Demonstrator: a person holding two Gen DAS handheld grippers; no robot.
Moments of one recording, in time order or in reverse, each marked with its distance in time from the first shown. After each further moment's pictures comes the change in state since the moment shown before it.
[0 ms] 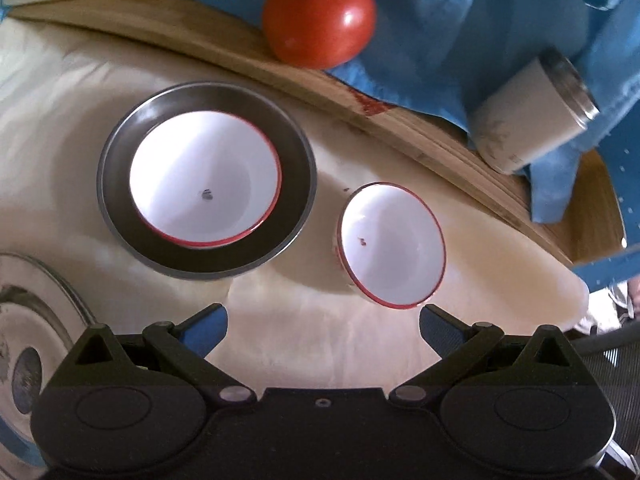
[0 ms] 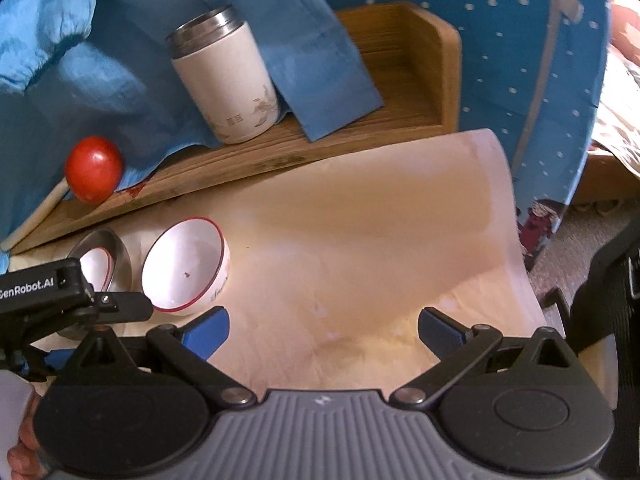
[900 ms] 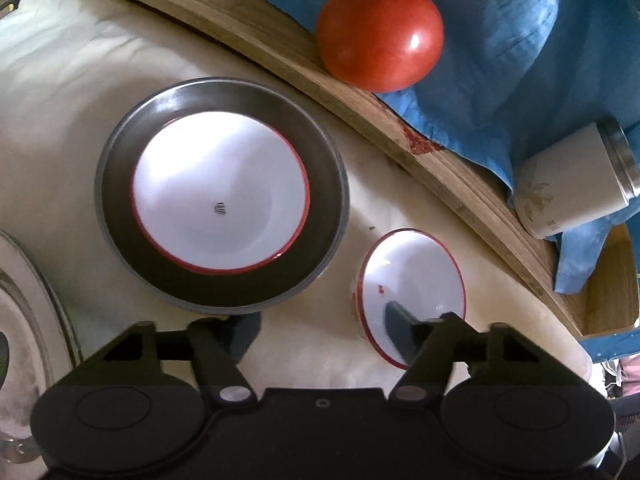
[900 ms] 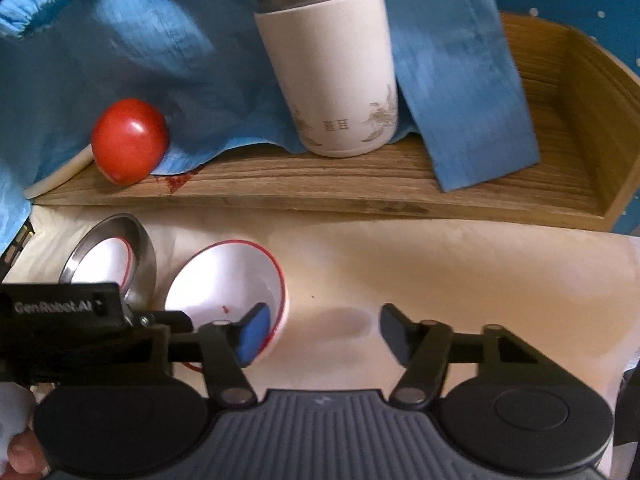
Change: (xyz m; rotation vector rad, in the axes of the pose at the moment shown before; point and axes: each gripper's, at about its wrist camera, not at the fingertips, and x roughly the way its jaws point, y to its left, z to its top) left arm 0.019 0.007 0.011 -0.167 -0.063 0.005; right arm 0.056 0.044 0.039 -0.227 0.040 0.133
